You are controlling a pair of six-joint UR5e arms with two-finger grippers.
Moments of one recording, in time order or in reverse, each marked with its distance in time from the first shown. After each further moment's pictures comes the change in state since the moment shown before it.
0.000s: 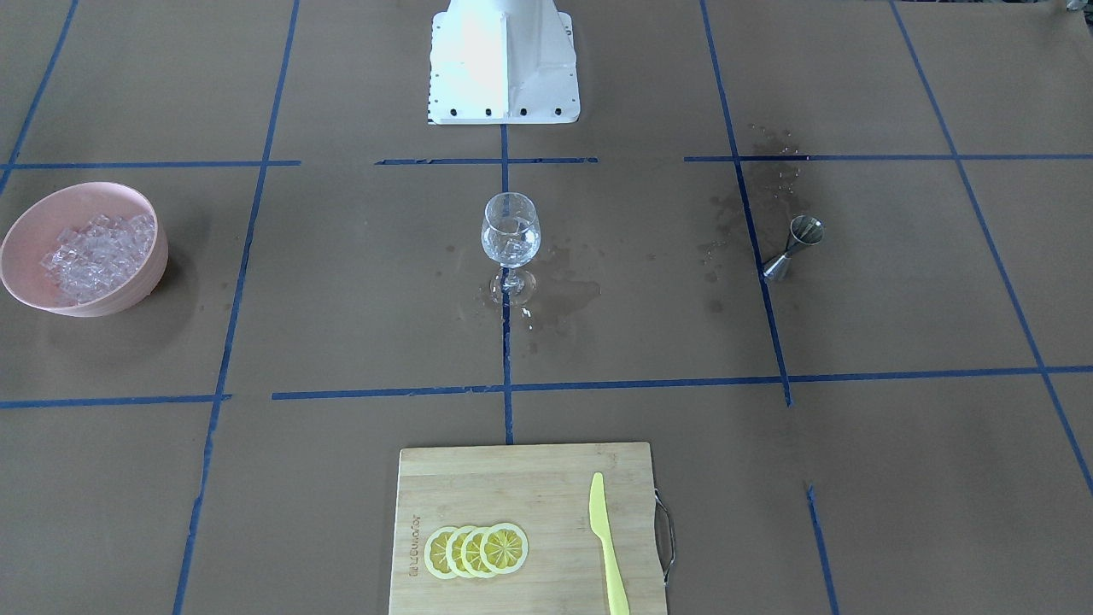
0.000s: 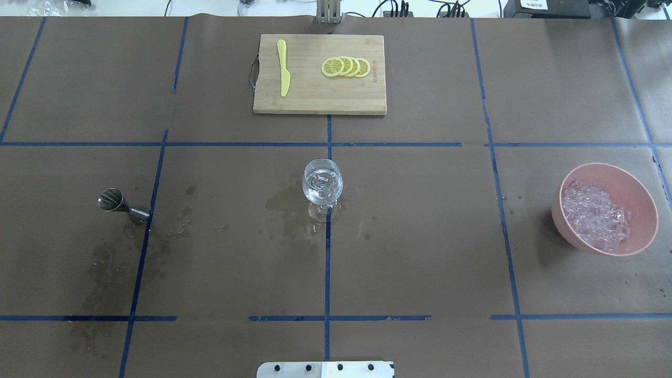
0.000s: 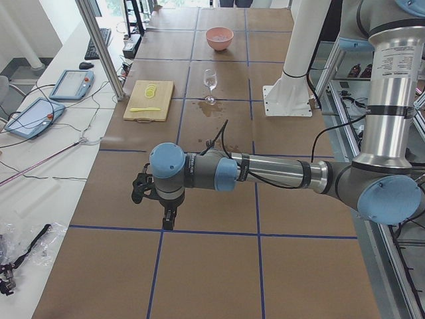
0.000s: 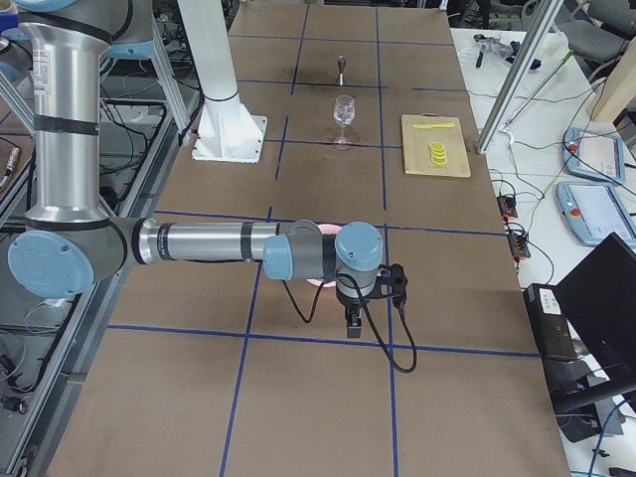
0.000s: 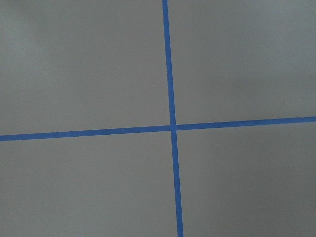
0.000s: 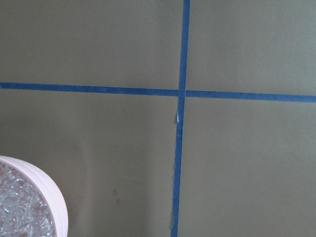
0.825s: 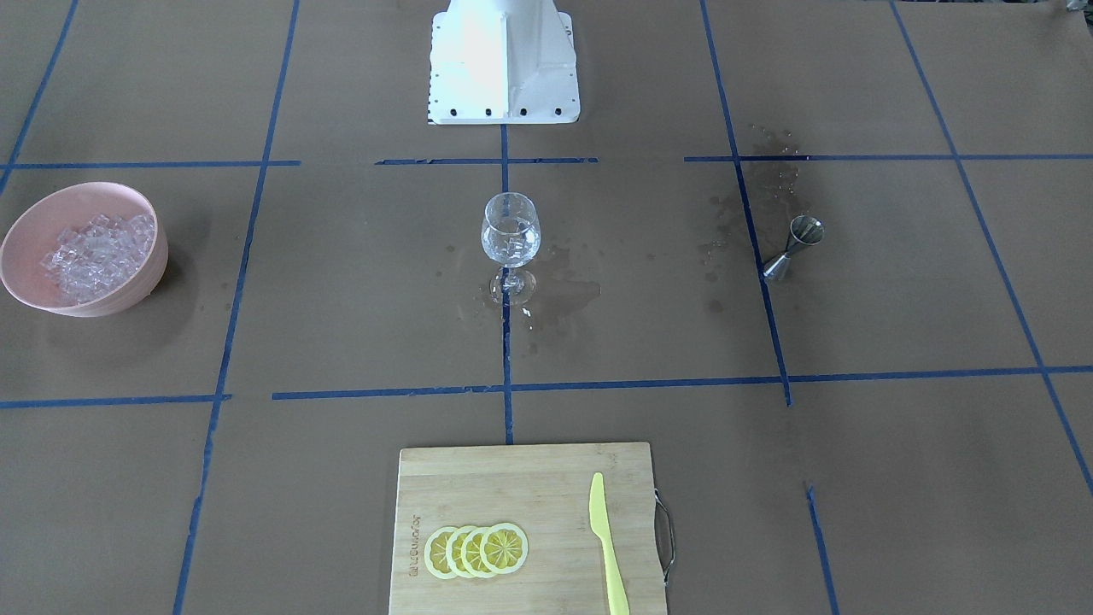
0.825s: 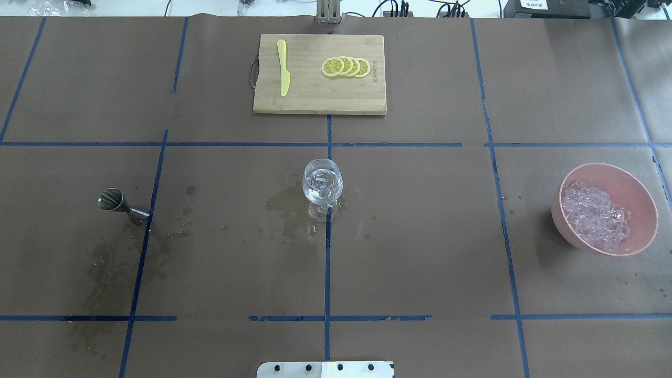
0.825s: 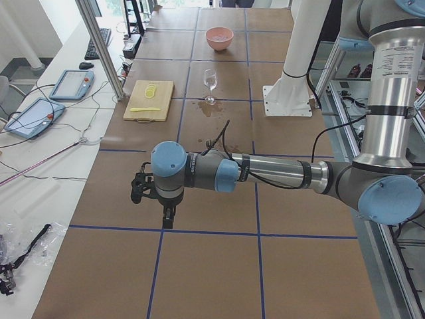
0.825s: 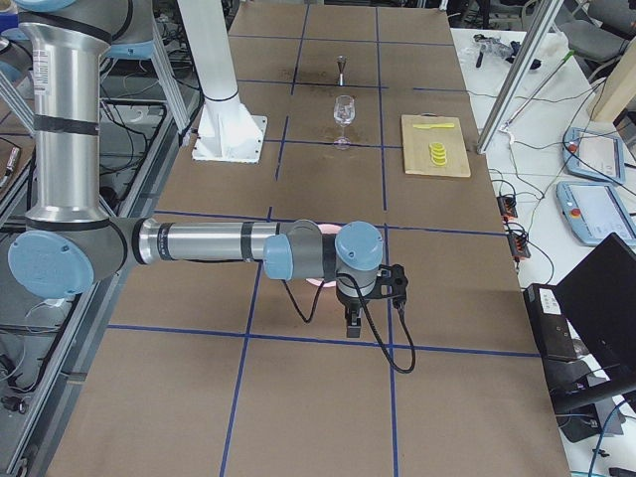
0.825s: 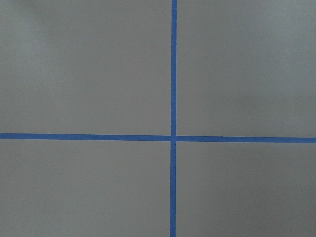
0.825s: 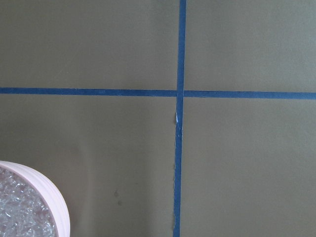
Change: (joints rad) left arm 0.000 0.004 0.001 -0.052 0.000 -0.079; right arm 0.000 0.001 0.001 0.000 0.000 0.035
